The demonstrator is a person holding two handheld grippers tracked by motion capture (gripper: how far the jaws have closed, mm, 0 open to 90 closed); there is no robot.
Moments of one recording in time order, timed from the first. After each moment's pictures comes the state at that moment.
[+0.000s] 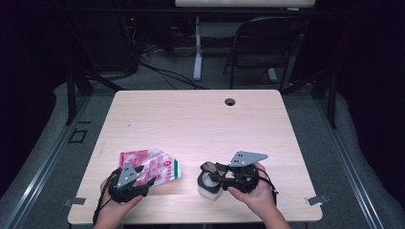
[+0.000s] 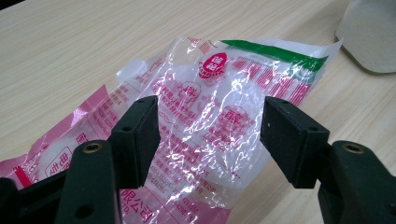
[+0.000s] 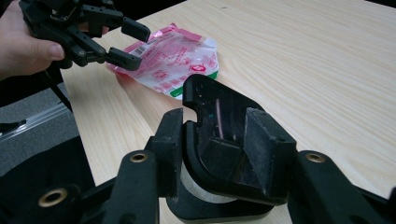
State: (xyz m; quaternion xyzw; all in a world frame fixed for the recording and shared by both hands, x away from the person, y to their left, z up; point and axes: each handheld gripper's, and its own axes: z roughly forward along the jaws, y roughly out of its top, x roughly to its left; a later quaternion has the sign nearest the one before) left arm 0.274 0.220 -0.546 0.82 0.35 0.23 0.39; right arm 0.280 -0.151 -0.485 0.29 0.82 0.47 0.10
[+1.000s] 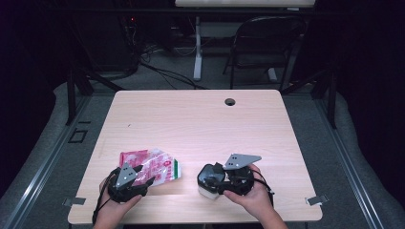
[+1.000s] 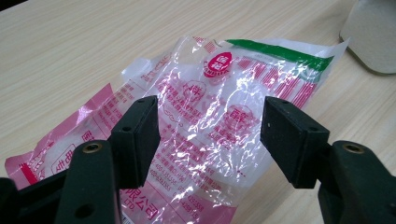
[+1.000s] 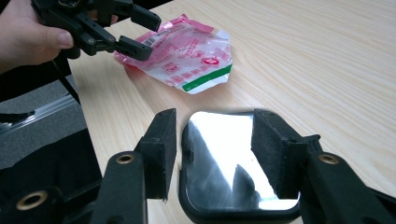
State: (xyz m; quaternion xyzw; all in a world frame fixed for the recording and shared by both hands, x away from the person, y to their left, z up) left arm 0.275 0.222 -0.545 0.82 0.35 0.23 0.39; right arm 0.279 -0.140 -0.492 0.28 0.84 0.47 0.08
